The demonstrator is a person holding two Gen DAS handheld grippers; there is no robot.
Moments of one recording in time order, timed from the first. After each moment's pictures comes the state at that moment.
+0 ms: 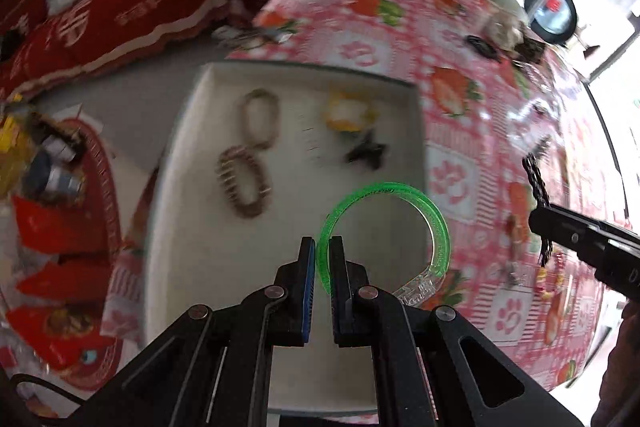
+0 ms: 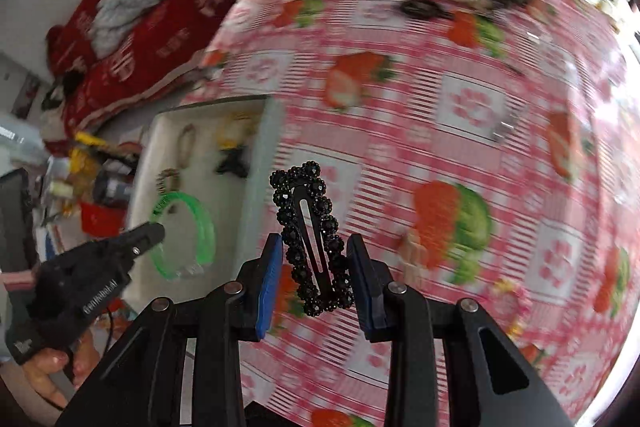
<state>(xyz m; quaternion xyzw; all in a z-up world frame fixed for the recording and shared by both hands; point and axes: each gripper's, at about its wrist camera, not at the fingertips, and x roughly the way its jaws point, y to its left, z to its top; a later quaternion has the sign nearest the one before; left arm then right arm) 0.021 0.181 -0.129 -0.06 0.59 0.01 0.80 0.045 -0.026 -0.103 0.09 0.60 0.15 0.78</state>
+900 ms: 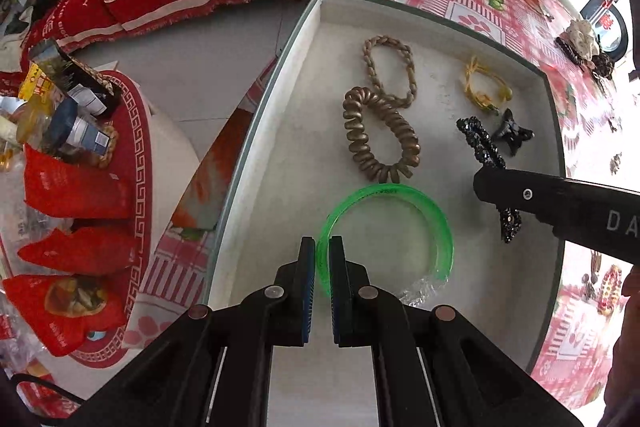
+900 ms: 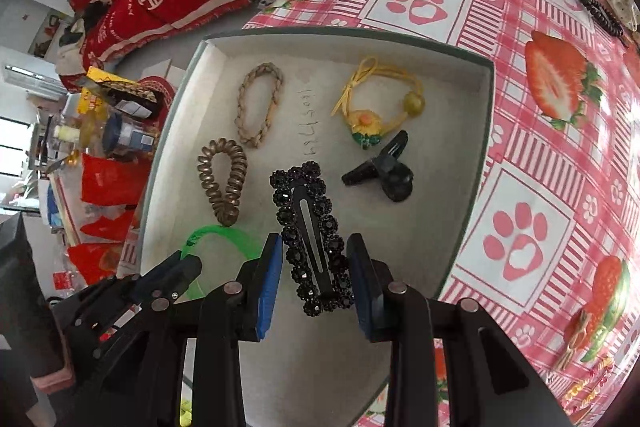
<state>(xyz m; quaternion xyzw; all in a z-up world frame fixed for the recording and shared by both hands) 0.019 0.246 -0.187 -0.07 0.62 0.08 0.78 0.094 0.123 -0.178 0.04 0.67 0.22 0.71</state>
